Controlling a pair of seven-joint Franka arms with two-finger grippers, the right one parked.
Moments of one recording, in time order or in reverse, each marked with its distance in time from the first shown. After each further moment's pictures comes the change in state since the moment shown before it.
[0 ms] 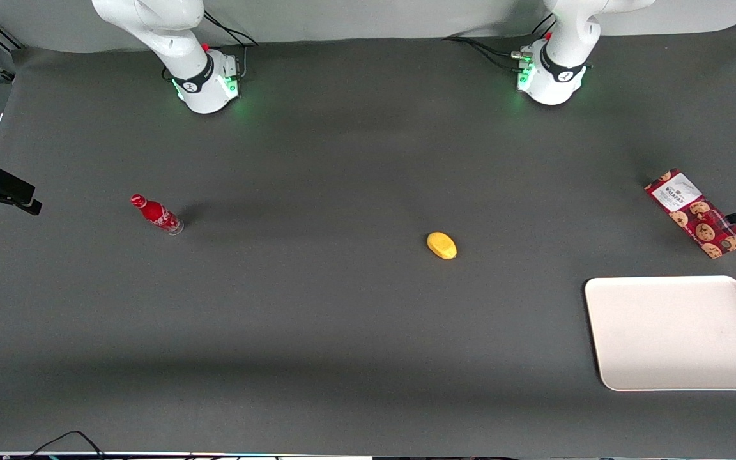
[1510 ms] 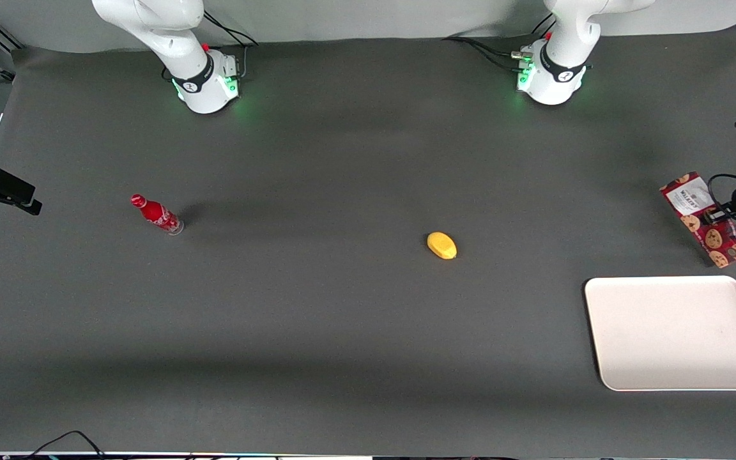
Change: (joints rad) arm -0.012 0.031 -0.003 -0.165 -0.220 0.258 0.228
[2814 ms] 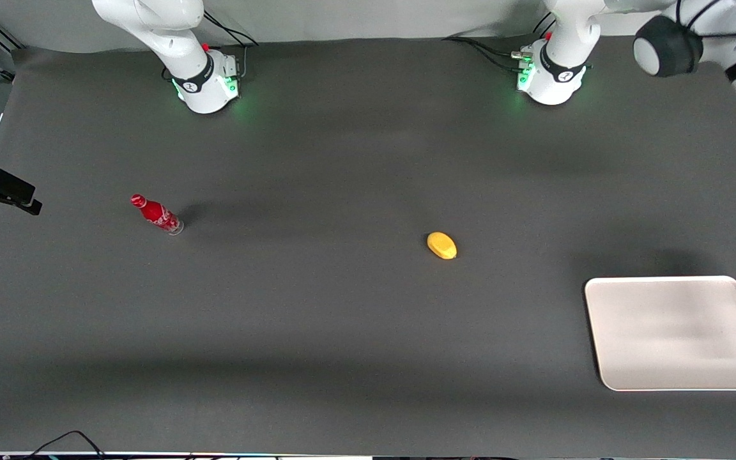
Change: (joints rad) arm 0.014 0.463 -0.023 1.016 0.108 -0.472 0.060
